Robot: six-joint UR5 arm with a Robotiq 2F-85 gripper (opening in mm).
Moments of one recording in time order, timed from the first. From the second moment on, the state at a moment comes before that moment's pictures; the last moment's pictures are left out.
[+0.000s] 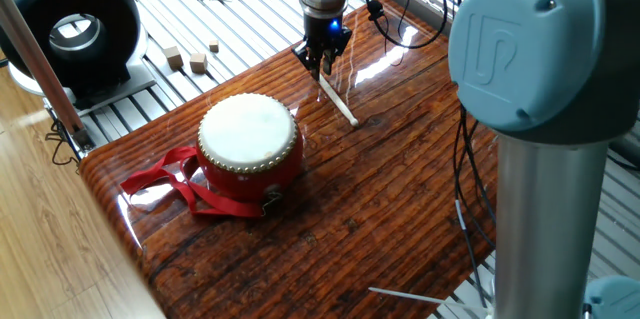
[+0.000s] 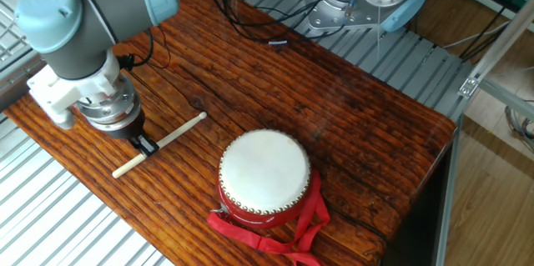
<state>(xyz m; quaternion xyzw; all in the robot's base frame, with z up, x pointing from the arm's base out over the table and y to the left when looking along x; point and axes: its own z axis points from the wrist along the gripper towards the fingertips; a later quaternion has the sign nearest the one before) 0.659 -0.068 0.009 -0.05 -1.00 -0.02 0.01</state>
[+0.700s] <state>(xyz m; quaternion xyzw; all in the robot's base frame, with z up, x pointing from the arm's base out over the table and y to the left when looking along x) 0.666 -0.068 0.006 -0.05 -1.00 -0.02 0.02</state>
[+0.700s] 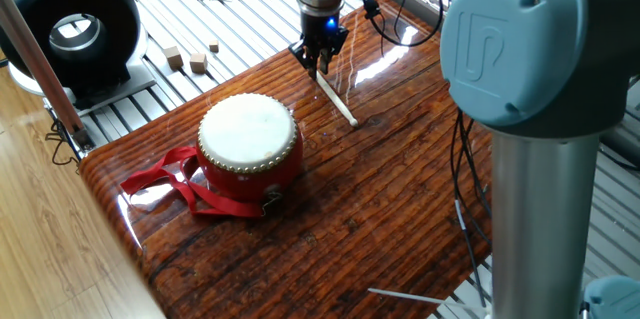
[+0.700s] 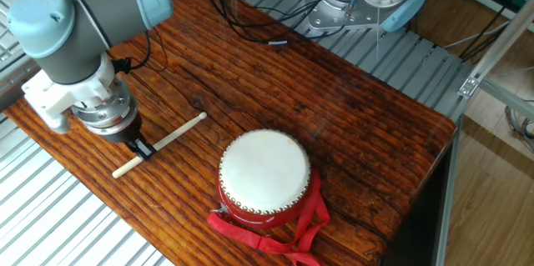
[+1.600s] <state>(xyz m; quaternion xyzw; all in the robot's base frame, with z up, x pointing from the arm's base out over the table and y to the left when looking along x) 0.668 -0.064 0.004 -0.06 -1.00 -0.02 0.02</state>
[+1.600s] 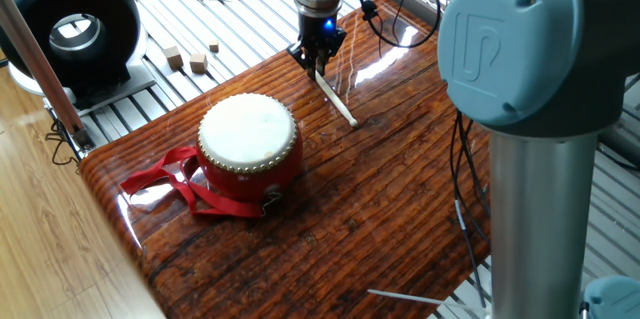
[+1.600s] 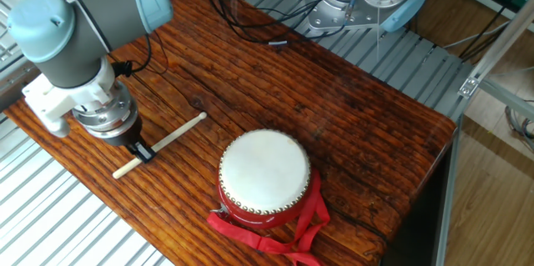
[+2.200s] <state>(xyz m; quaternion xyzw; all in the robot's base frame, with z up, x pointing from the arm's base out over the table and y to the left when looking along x) 0.670 -0.068 0.003 -0.07 -1.00 -0.01 0.01</state>
